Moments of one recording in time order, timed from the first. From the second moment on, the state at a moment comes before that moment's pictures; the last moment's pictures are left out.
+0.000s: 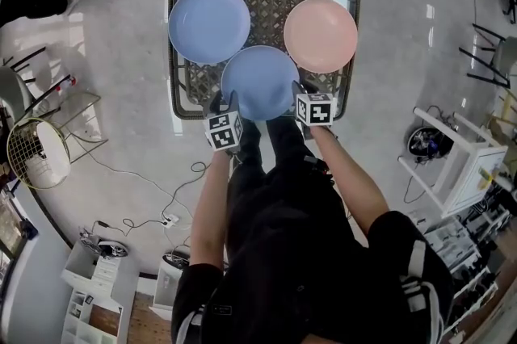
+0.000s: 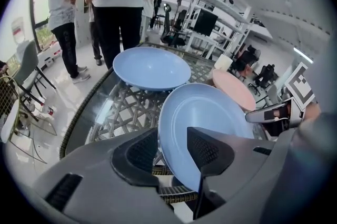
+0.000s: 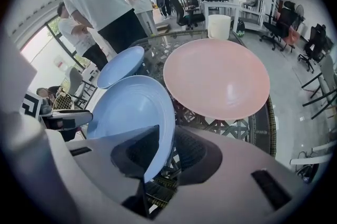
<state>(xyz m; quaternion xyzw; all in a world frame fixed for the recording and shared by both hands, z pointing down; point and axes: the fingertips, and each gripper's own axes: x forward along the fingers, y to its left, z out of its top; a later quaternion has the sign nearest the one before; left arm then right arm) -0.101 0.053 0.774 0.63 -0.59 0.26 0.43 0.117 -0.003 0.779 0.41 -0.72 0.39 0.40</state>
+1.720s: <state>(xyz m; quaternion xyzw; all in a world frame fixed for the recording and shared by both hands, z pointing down) -0.176 0.004 0.667 0.52 -0.73 0.19 0.39 0.029 -0.124 0.680 0.31 -0.82 0.33 0.35</state>
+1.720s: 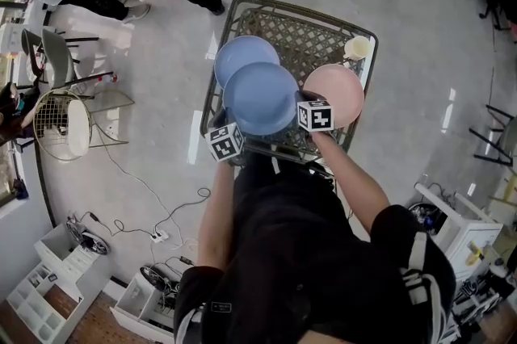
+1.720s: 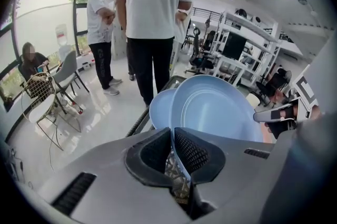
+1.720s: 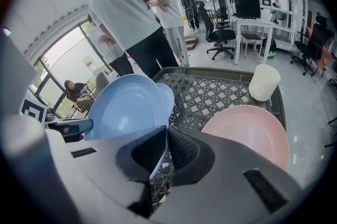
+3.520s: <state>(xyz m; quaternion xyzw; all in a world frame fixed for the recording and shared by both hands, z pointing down) -0.276 -0.091 0.777 0.51 -0.66 0.24 0.49 -0.069 -0.216 0.773 0.35 -0.74 0.35 0.45</state>
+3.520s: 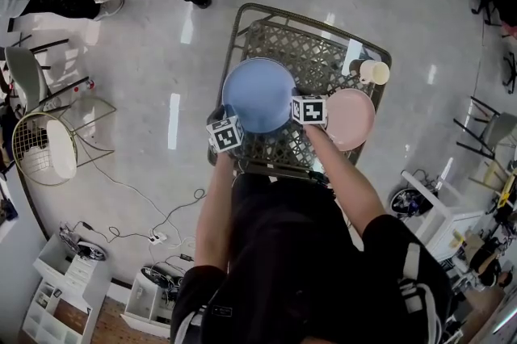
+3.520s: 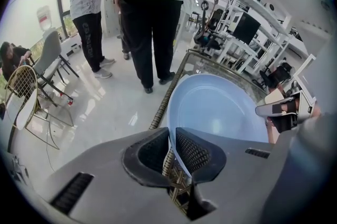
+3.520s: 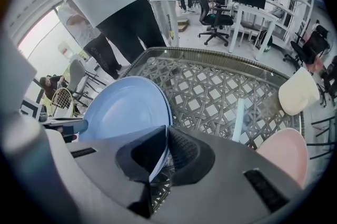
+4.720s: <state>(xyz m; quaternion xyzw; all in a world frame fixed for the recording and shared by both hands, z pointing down) -0.187 -0.103 0.668 0.61 -0.66 0.20 0.38 0.001 -0.180 0.674 0.38 -0.82 0.31 0.31</state>
